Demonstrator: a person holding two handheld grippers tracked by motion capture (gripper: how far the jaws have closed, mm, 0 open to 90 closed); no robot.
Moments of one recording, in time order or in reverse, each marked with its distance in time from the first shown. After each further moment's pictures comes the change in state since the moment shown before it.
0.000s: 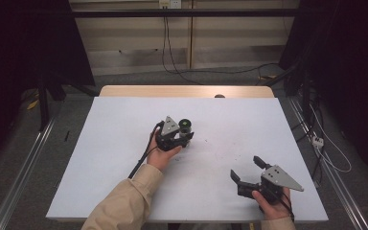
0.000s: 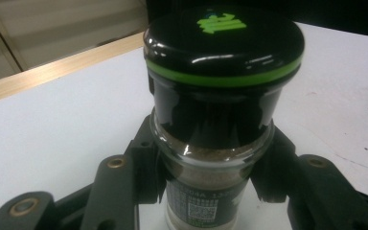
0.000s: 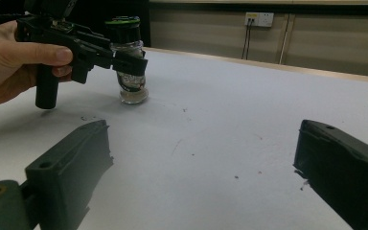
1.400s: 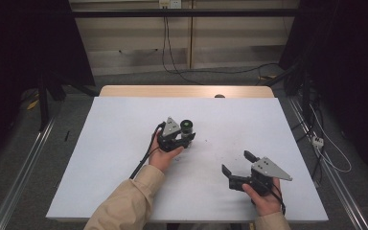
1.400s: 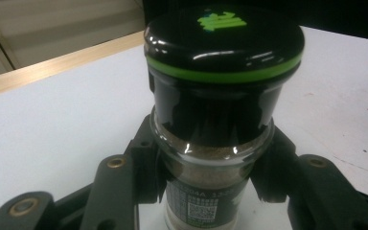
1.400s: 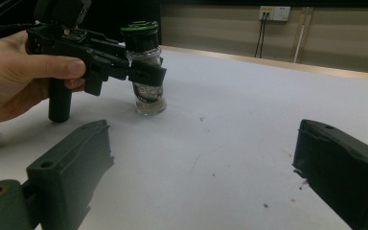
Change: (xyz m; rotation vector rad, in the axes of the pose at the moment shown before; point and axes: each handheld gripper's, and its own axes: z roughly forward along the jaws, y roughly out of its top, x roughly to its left) left arm -0.002 -0.005 0.006 -0.012 -0.011 -0.015; right arm 0.008 0.010 0.027 0.025 0.046 0.007
